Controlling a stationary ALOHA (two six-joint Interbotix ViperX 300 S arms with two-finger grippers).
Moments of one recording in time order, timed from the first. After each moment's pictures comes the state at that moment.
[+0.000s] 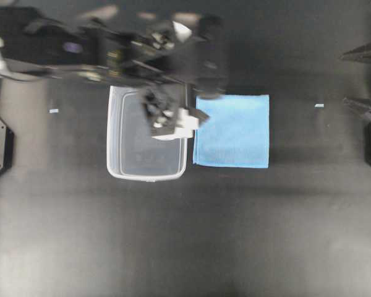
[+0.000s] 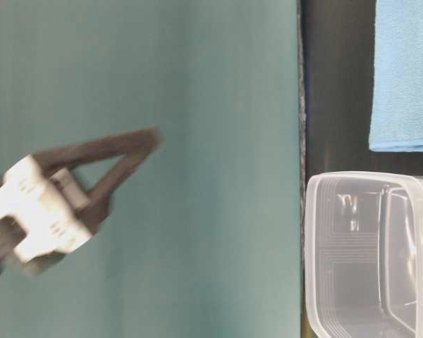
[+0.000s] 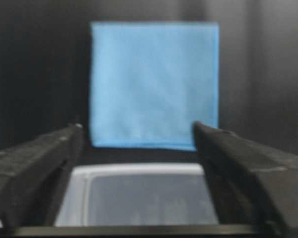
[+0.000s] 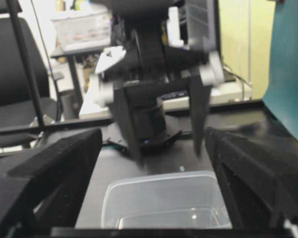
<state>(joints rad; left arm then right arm) 0.06 0.08 0.05 0.04 0.74 0.10 -0.06 -1.12 1.21 0.01 -0.18 0.07</state>
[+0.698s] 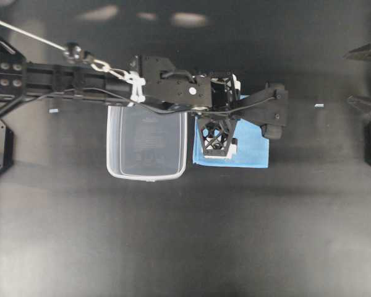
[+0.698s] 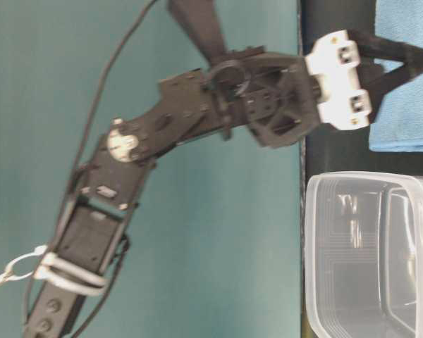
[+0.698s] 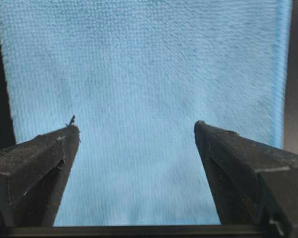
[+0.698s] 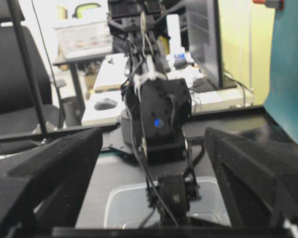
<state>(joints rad) 0.06 0.58 -0.17 0.04 0.75 0.15 -0.06 -1.14 1.21 0.01 -0.18 0.08</state>
